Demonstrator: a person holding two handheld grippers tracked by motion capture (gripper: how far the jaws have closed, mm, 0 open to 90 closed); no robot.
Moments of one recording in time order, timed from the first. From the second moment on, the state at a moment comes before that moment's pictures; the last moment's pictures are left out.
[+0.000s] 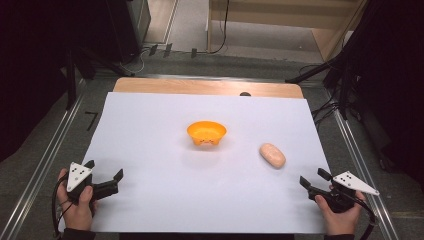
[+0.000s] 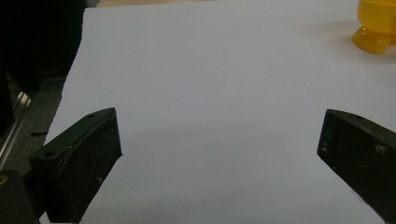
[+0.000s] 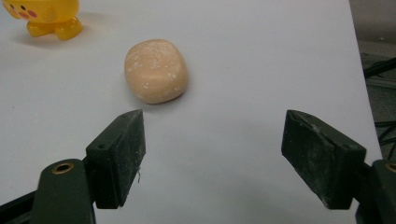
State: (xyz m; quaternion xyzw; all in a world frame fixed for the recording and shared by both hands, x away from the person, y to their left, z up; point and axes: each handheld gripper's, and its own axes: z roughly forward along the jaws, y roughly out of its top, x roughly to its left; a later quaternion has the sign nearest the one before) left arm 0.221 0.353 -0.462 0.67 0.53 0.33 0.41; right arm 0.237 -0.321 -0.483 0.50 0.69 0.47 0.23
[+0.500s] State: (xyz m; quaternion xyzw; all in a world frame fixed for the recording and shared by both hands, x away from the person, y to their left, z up) left arm 0.222 0.352 -0.462 0.67 0.53 0.33 0.40; right arm 0.244 -0.314 -0.477 0.50 0.72 0.40 0.25
